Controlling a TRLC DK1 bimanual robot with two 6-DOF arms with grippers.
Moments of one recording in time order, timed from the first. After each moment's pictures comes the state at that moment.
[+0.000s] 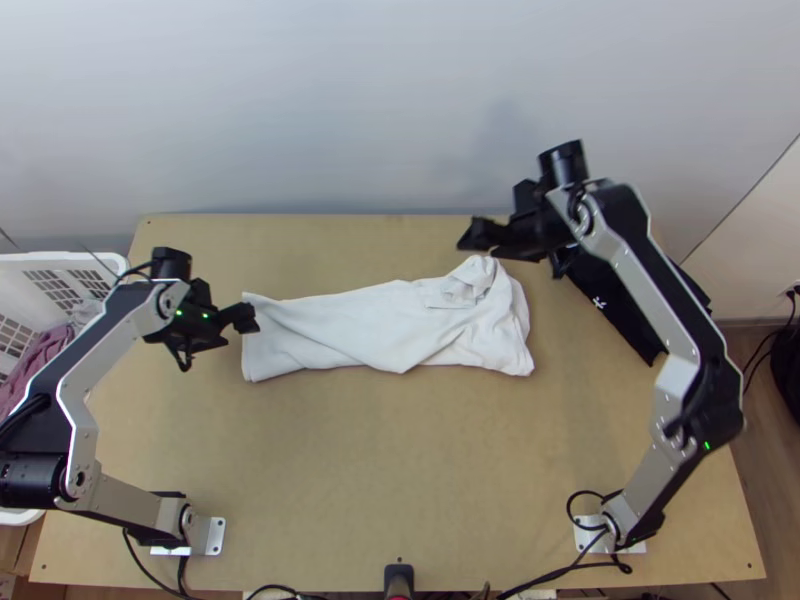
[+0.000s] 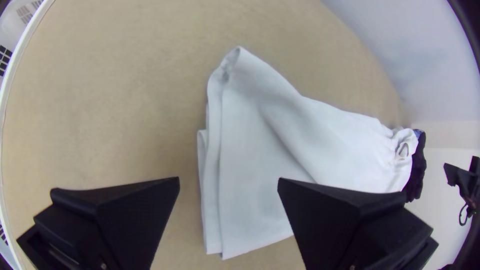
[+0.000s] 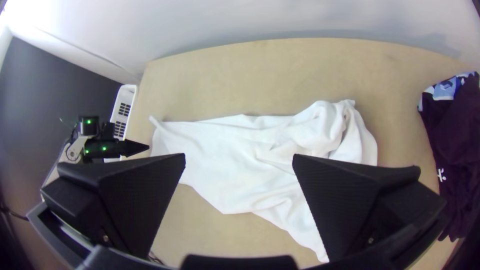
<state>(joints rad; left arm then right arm) 0.05 1.60 1.11 -0.72 0.26 -0.29 0.34 1.85 1.88 -0.98 -0.43 0.34</state>
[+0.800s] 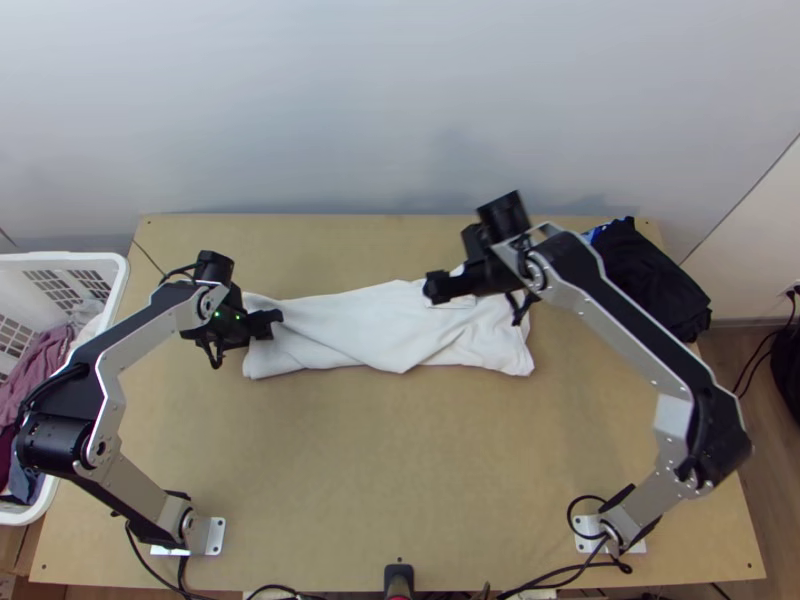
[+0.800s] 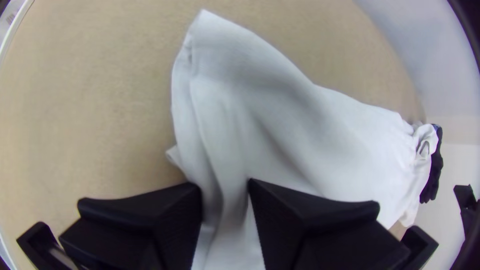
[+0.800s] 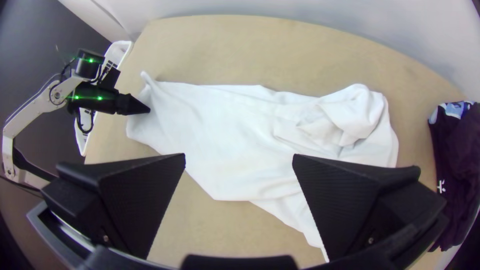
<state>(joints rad) -0.08 1.76 1.11 -0.62 0.20 -0.38 0.57 1.74 1.65 -0.83 -0.23 0.28</state>
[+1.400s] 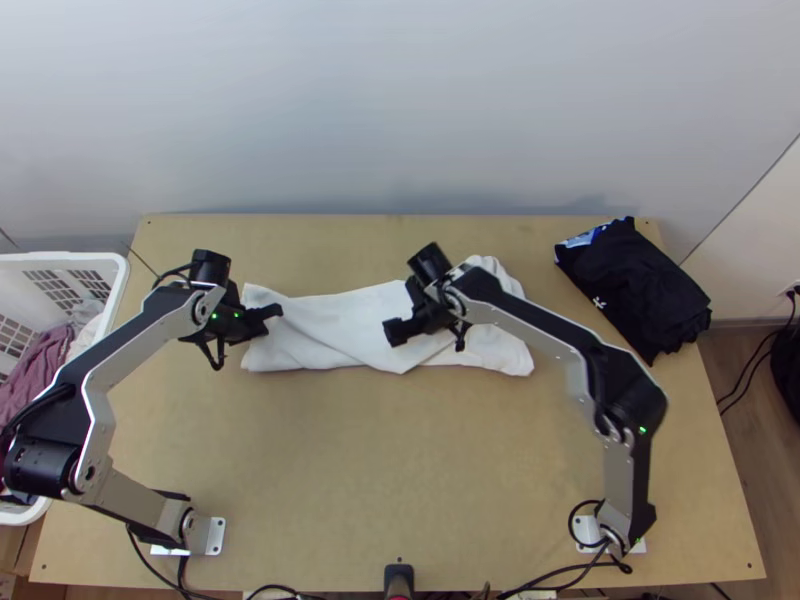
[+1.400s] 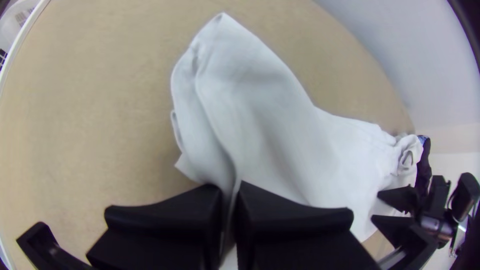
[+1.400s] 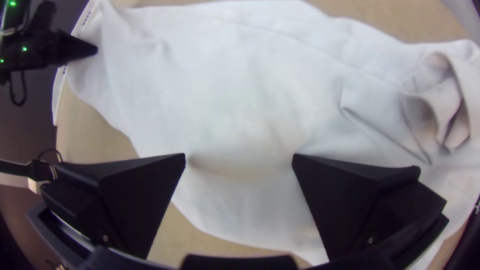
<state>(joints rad) -0.09 1.64 1.10 -0.60 0.18 -0.45 0.69 2.06 1.60 -0.67 -0.23 0.27</state>
